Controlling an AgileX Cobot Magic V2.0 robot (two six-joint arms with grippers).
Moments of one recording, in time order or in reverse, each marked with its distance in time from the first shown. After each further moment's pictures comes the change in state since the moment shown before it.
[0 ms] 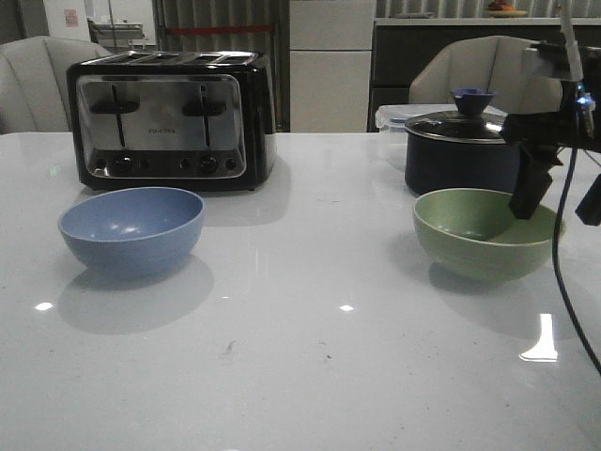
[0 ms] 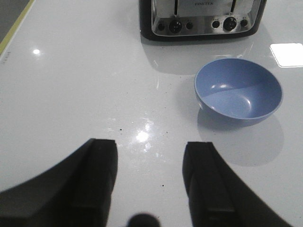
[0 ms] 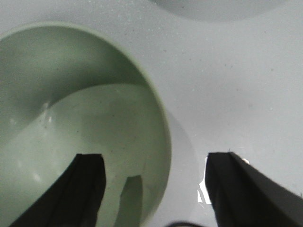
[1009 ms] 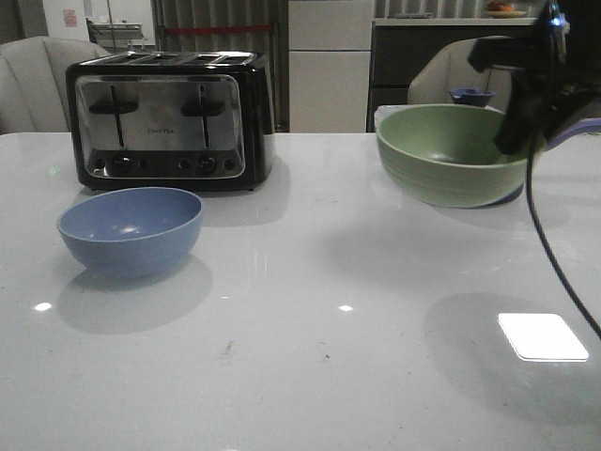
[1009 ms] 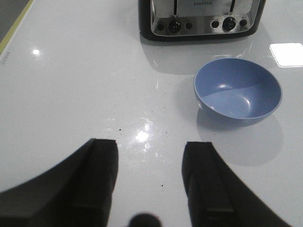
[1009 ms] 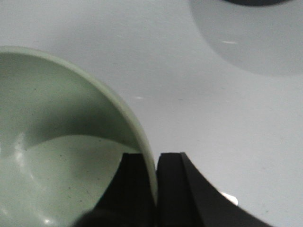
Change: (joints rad) left arm 0.000 0.000 0.000 0.000 0.000 0.000; right arm 0.148 -0.128 -0.097 -0.001 0.101 -0.037
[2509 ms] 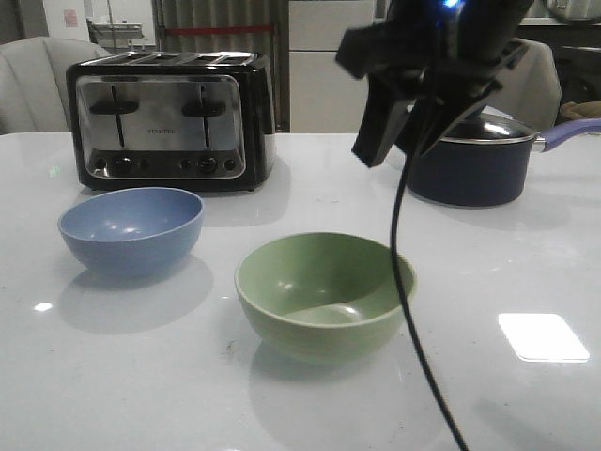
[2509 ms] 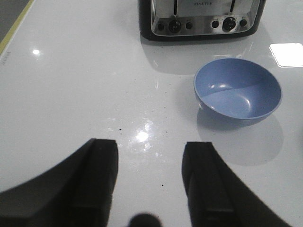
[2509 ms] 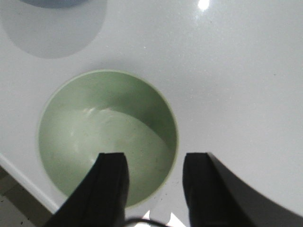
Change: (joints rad) left arm 0.000 0.000 0.000 0.000 0.000 0.000; right arm 0.337 -0.179 0.166 -0.043 -0.080 -0.067
